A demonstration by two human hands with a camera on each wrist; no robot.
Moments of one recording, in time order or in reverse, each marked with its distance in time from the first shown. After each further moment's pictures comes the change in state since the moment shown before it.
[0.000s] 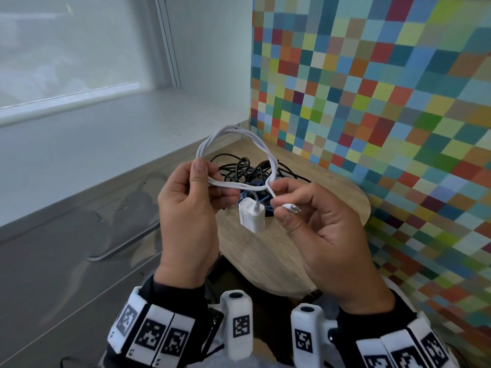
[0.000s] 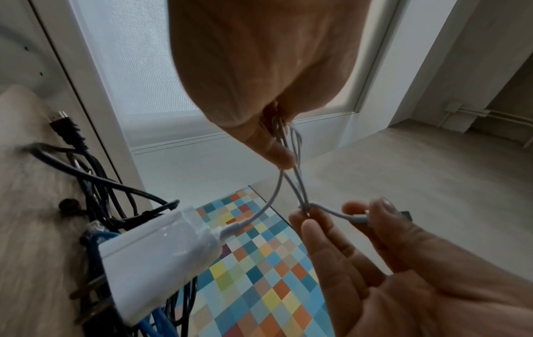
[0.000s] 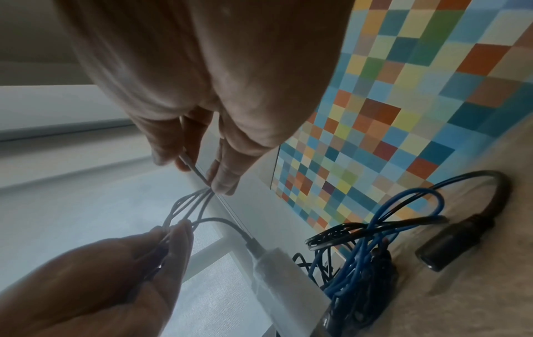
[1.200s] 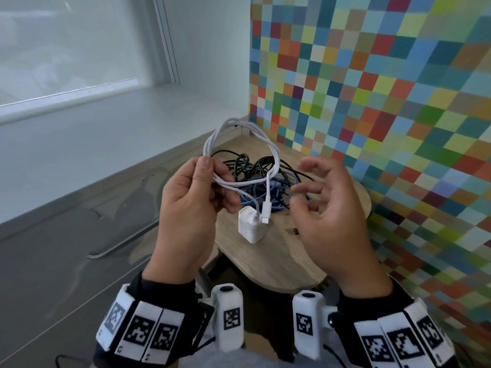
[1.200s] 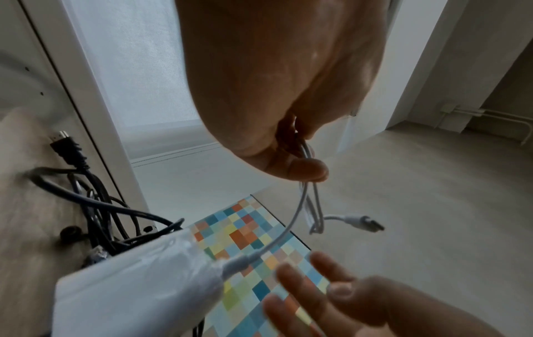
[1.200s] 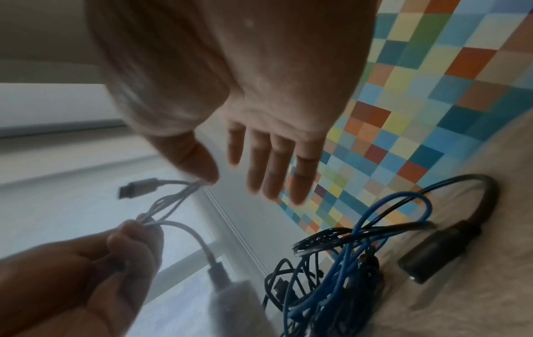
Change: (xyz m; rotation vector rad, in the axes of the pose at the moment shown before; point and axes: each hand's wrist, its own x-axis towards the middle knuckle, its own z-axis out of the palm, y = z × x) left_hand 0.002 -0.001 -0.007 -0.025 -0.243 -0.008; right_hand 0.013 0.004 -0.009 -0.380 0.158 0.132
